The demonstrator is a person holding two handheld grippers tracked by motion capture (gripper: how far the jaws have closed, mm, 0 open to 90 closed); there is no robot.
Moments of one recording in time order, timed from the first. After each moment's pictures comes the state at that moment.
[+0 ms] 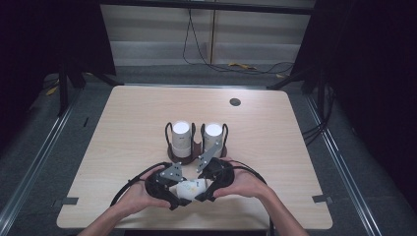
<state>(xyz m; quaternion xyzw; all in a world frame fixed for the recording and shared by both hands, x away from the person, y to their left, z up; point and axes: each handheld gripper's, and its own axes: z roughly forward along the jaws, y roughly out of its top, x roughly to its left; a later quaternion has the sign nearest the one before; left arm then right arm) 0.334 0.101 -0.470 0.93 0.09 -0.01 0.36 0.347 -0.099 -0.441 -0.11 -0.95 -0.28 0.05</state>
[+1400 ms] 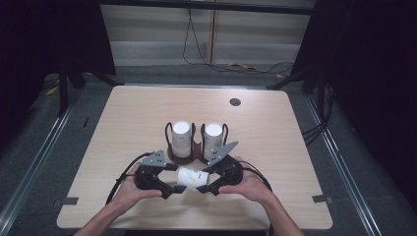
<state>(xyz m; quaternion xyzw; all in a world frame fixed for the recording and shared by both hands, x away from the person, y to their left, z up) 0.354 0.136 -0.468 0.86 0.18 -0.02 0.48 0.344 -0.126 -0.436 -0.18 -0.91 -0.37 0.02</state>
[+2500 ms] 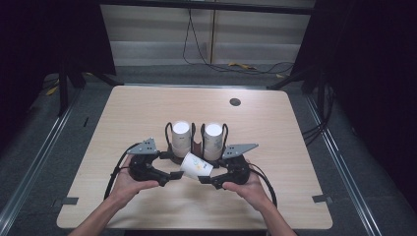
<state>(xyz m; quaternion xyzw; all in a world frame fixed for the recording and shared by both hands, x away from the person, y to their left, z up) 0.367 0.149 -0.448 0.82 0.22 -0.01 0.54 0.341 -0.149 -0.445 -0.27 -0.83 -0.49 0.00</state>
